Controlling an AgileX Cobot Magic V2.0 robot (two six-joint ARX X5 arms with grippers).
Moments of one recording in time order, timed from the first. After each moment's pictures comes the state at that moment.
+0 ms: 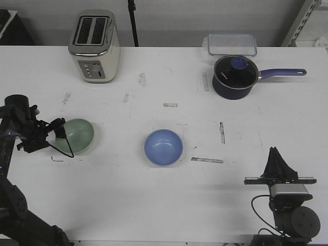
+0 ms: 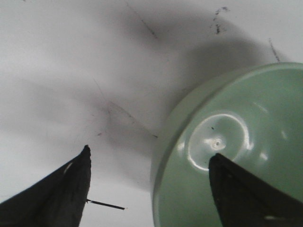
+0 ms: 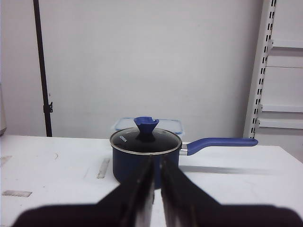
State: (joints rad) left arm 0.34 1.71 1.42 -0.97 0.24 -0.14; right arm 0.00 0.18 0.32 0.00 -0.03 -0.02
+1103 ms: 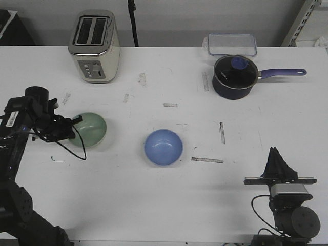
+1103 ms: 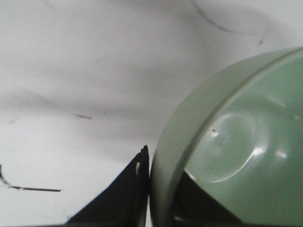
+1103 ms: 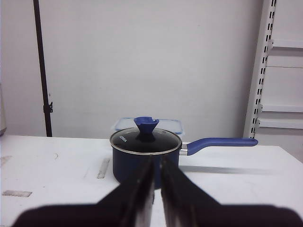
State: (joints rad) left arm 0.17 1.70 1.51 -1.06 0.25 -0.12; right arm 0.00 0.18 0.32 0.00 -0.03 -0.02
